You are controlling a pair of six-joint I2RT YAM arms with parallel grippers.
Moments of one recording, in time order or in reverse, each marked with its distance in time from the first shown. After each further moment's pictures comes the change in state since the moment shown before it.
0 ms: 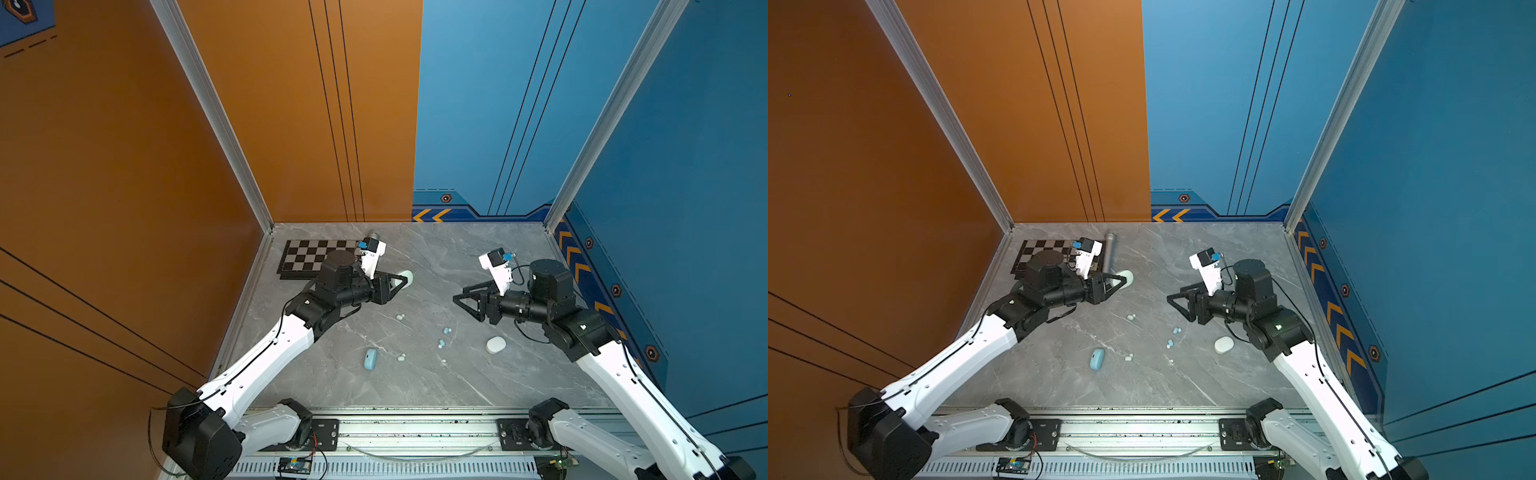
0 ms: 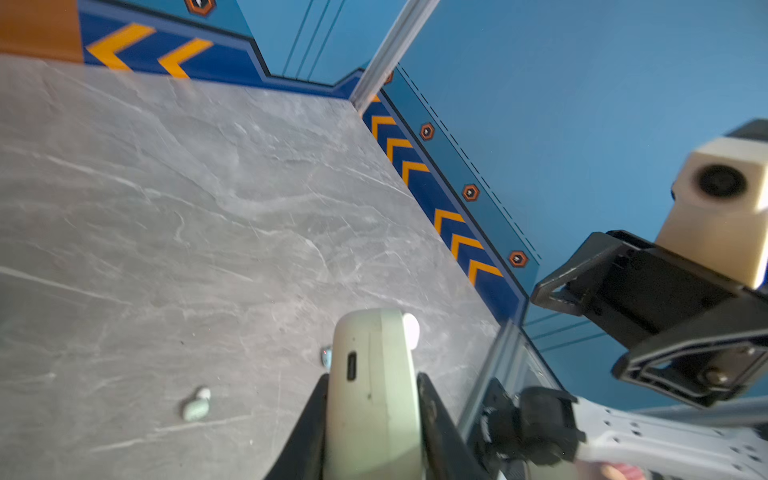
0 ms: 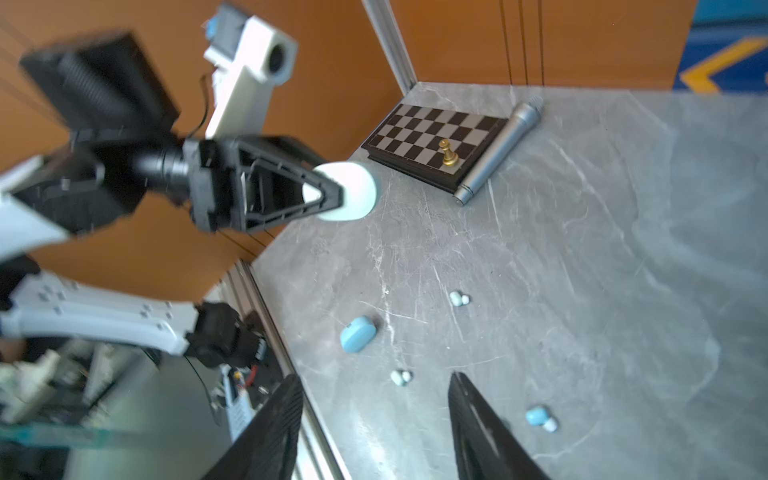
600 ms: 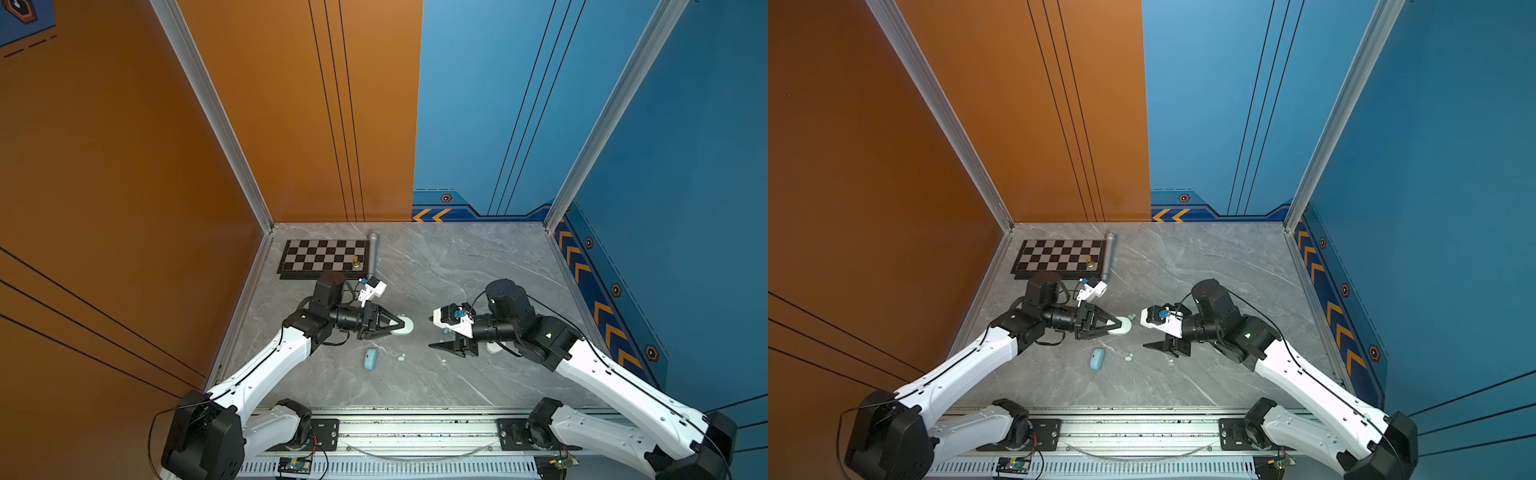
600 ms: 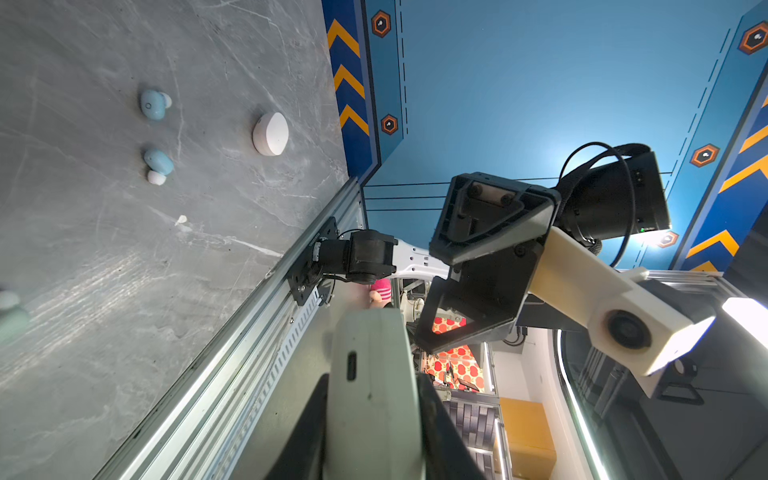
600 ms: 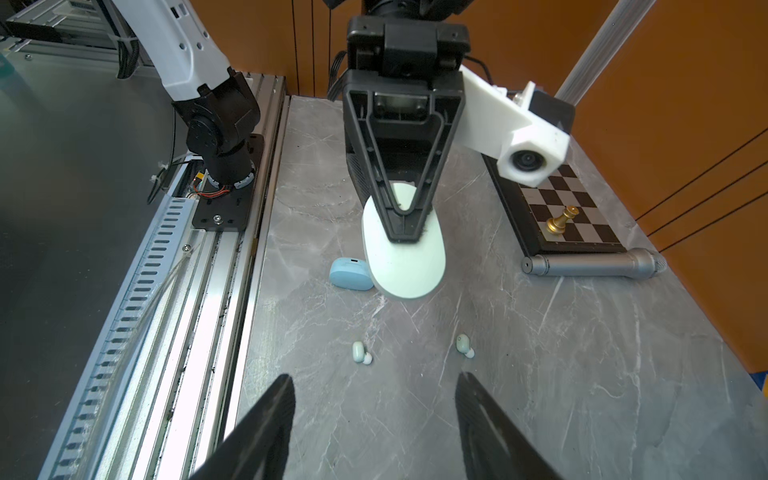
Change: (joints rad) left arm 0.051 -0.015 -0.233 0.054 0.564 -0.361; right arm 0.271 0.170 -0.040 0.086 0.015 -0.581
